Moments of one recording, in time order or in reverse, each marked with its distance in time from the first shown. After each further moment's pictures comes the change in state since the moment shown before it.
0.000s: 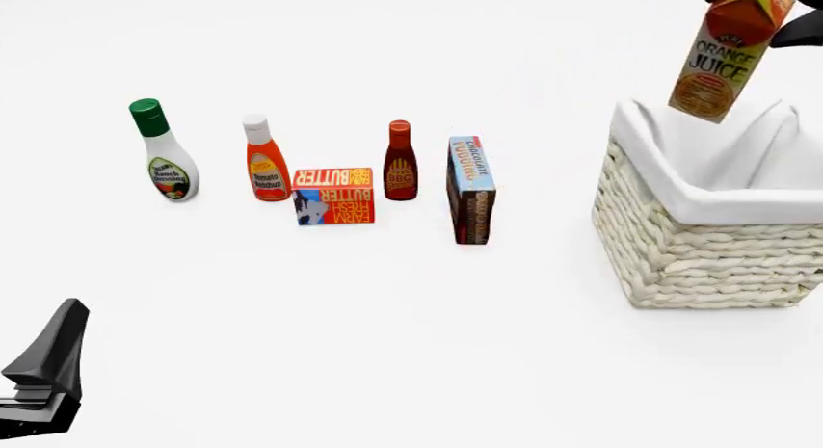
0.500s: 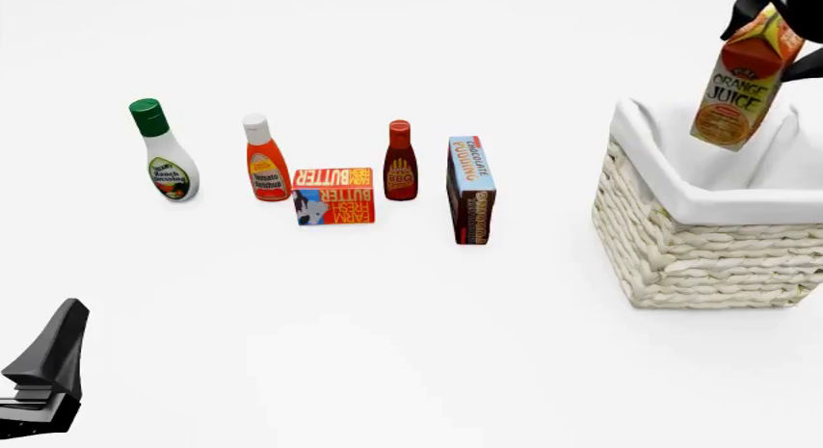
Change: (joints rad) left arm 0.000 0.000 0.000 0.000 0.000; right arm -0.115 0.145 -0.046 0.012 0.001
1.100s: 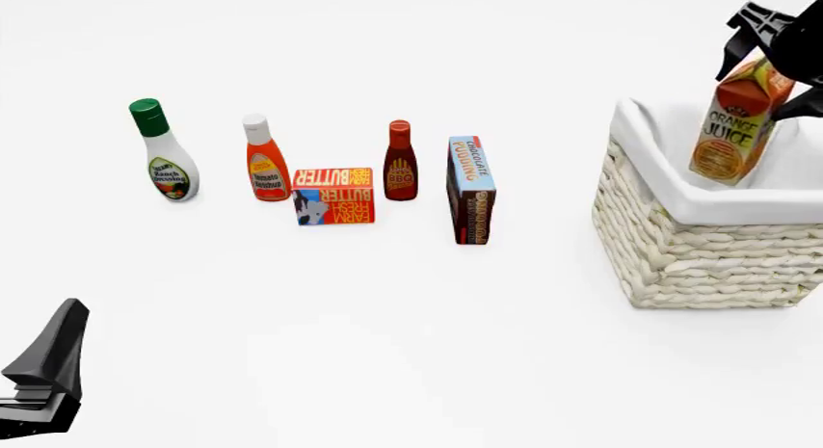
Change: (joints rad) left arm 0.000 0.000 0.000 0.000 0.000; right arm -0.051 0.106 0.012 0.003 0.045
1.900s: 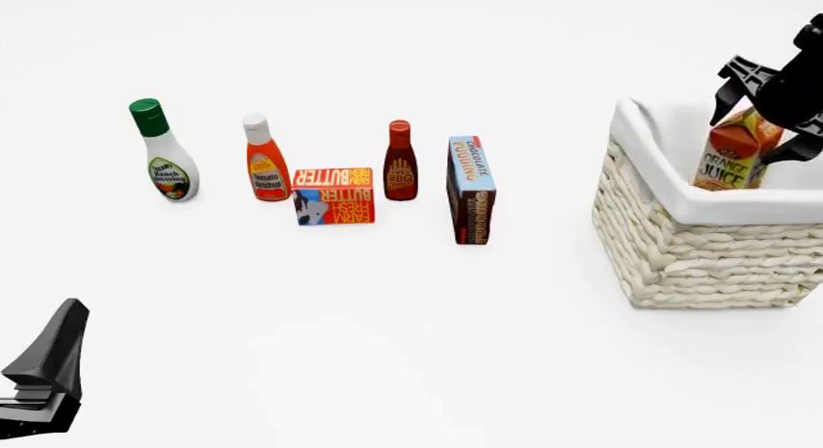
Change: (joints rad) left arm 0.000 0.000 0.000 0.000 0.000; right arm -0.045 0.069 0.106 -0.078 0.019
